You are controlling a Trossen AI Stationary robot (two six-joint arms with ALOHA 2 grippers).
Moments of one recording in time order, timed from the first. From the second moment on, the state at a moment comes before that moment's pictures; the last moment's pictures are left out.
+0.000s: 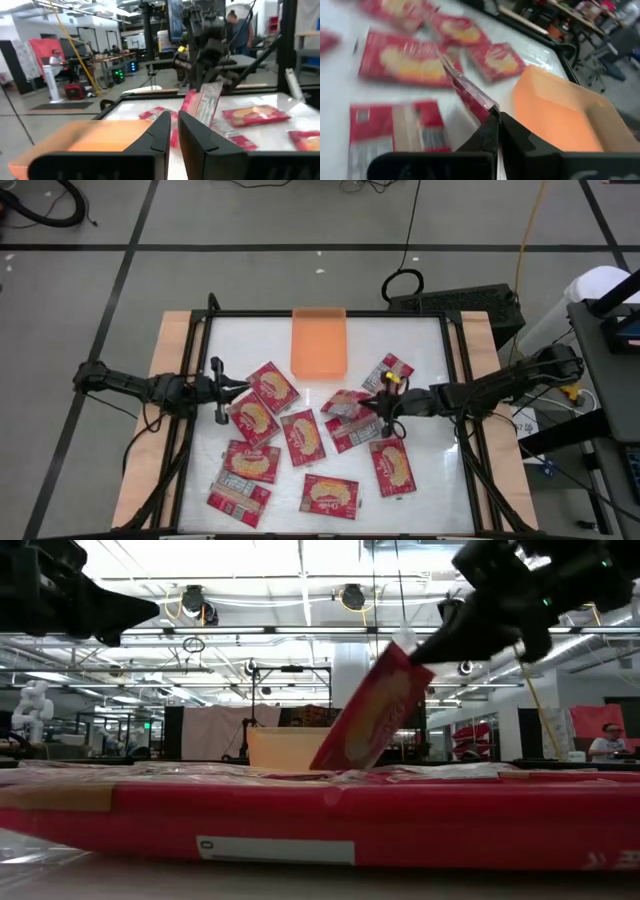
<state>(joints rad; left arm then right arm) -0.23 0.17 0.01 0.27 -0.38 0.18 0.19 1.19 0.44 0.32 0.34 -0.28</state>
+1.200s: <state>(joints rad) -0.07 1.55 0.73 0.75 -0.33 0.05 0.02 1.19 0.45 0.55 0.34 0.01</state>
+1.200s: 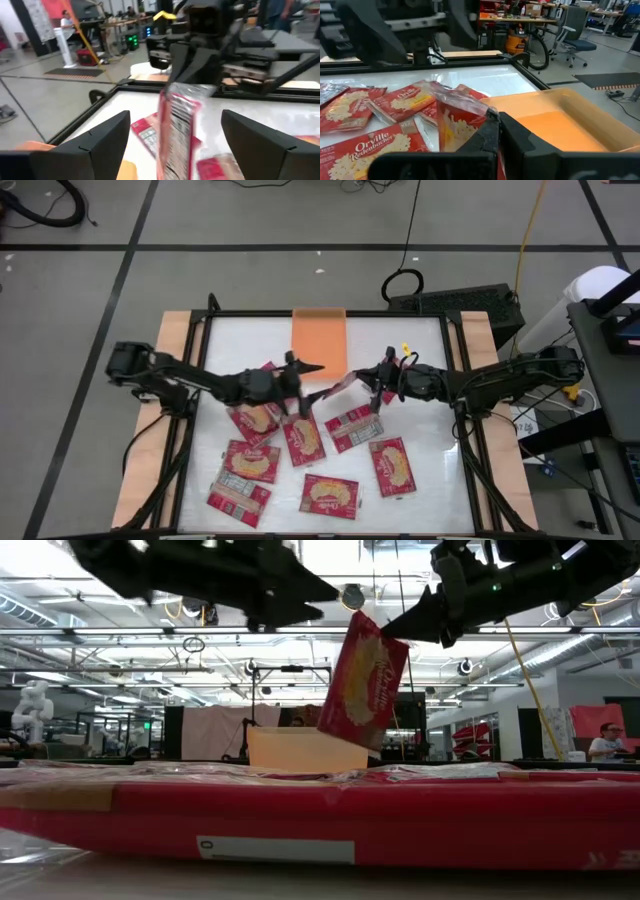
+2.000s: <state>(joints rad) 0.06 1.68 0.93 0.60 -0.11 -0.02 0.02 1.19 0.45 0.67 0.34 0.05</state>
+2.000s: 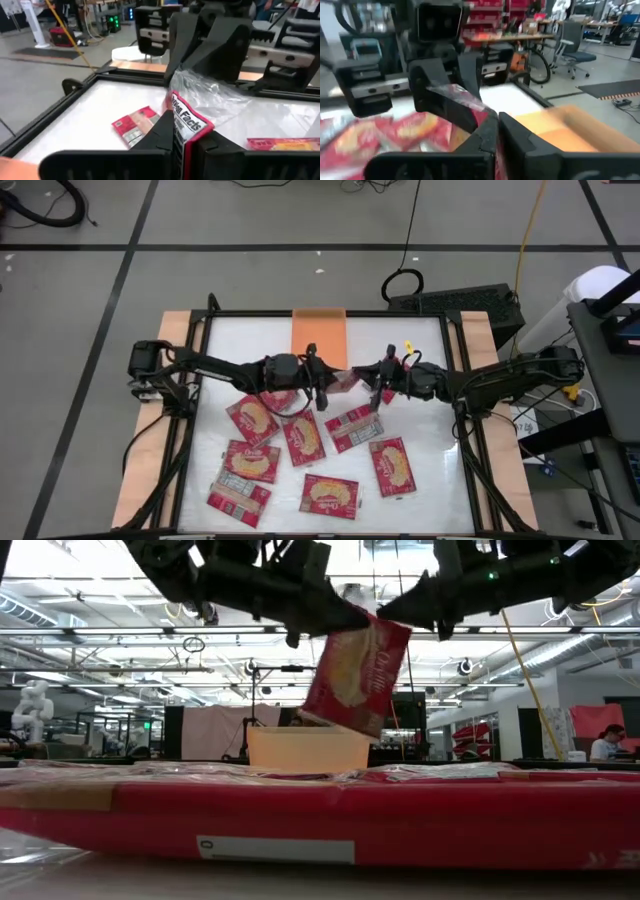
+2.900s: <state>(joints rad) 0.06 1.10 0.44 1.07 -0.05 0.05 0.02 1.50 0.44 1.19 0.23 0.22</state>
